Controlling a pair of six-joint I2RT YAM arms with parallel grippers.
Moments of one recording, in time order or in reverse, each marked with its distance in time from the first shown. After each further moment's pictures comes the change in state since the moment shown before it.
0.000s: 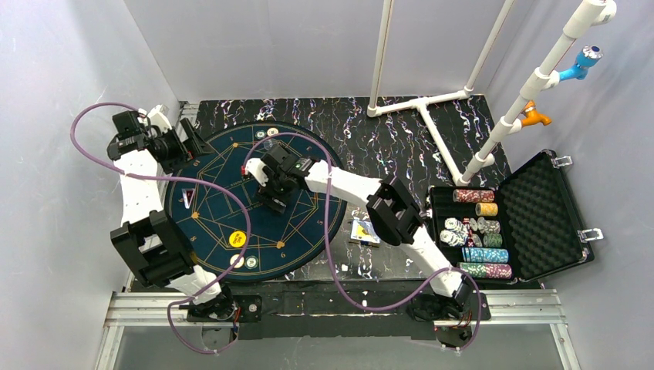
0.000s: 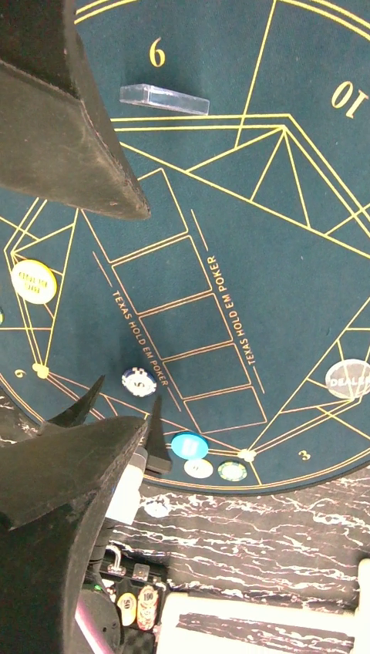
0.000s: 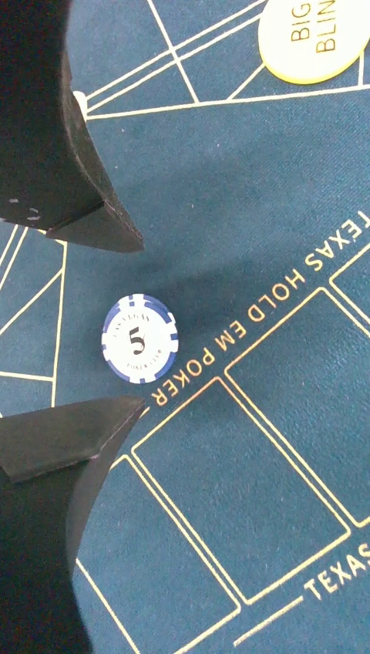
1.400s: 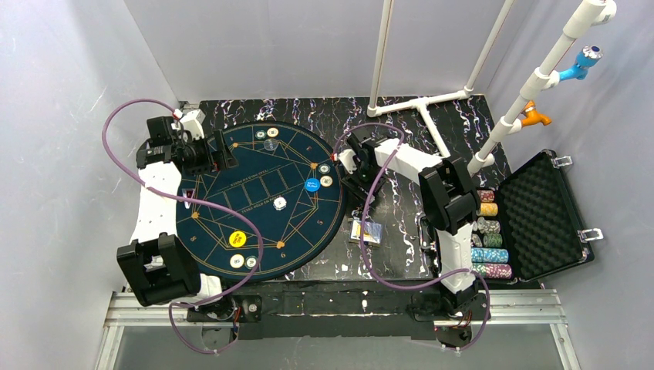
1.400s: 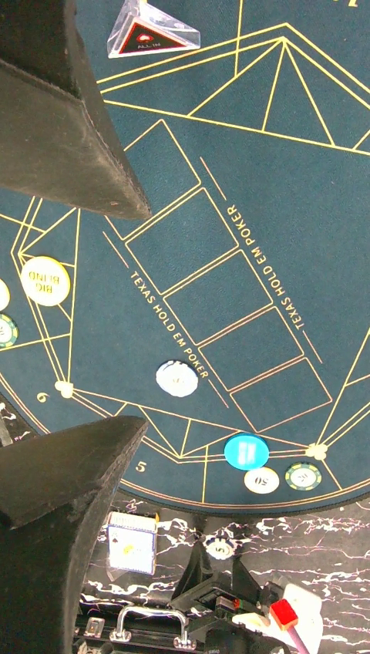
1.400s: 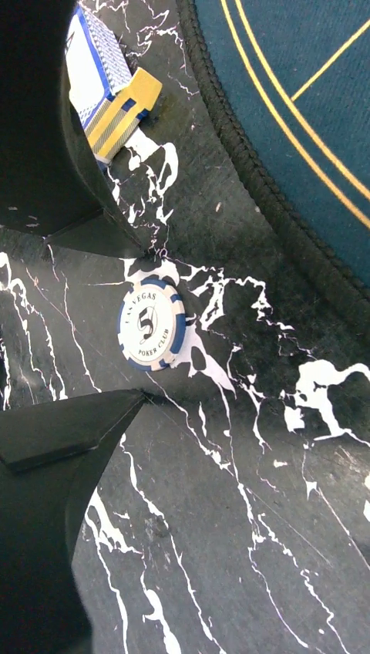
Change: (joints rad) left arm -0.199 -0.151 -0.162 0.042 -0.086 0.087; right arm -0.430 -0.318 -0.531 -0.255 0.126 -0.110
